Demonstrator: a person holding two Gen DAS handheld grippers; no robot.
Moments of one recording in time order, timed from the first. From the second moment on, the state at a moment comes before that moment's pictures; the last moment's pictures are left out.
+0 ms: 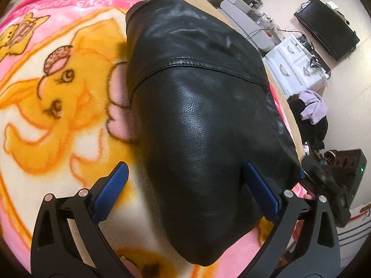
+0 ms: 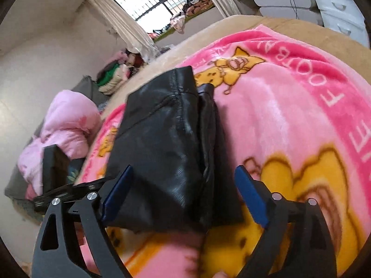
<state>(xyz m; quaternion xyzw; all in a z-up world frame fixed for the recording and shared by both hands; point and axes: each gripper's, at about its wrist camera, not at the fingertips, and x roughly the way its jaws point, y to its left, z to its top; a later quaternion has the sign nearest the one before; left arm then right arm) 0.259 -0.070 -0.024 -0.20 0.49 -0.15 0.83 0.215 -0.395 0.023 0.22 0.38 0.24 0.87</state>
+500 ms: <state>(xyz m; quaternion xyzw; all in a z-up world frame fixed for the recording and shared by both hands) 0.263 -0.074 -0.030 -0.21 0.50 -0.15 0.83 0.233 -0.390 -0.022 0.23 0.45 0.23 0.83</state>
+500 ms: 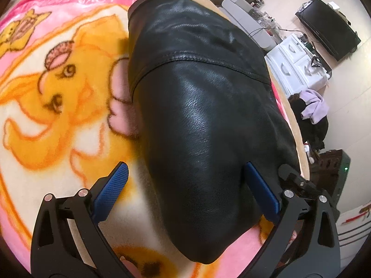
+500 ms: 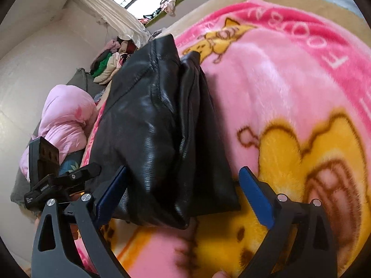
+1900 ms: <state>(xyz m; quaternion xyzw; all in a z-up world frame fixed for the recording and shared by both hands) 0.255 -0.035 -0.034 -0.16 0.51 -0.14 0.83 0.204 -0.312 -0.022 0.25 0.45 0.25 0.82</state>
